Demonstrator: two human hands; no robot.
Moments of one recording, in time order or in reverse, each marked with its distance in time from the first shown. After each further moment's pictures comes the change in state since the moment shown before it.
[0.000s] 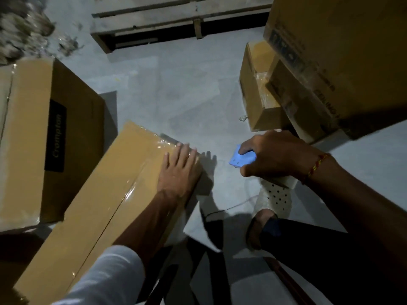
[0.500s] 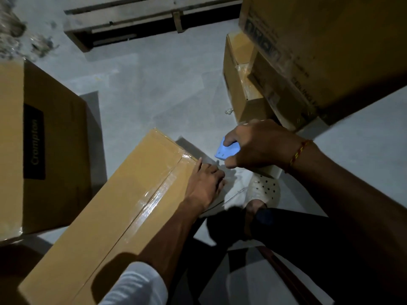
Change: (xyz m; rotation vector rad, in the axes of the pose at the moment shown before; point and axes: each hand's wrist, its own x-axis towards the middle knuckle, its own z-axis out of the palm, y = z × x) left_hand 0.001 0.102 -0.011 -0.306 0.066 0.277; right_hand -0.017 -0.002 -0.009 0.002 0.067 -0.028
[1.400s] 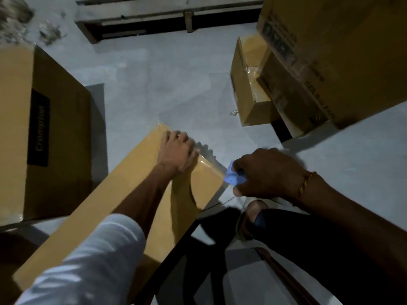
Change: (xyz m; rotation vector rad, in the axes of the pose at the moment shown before) left_hand 0.016 -0.094 -0.056 0.265 -0.071 -0.186; right_hand -0.019 -0.020 0.036 -0.119 -0.130 -0.030
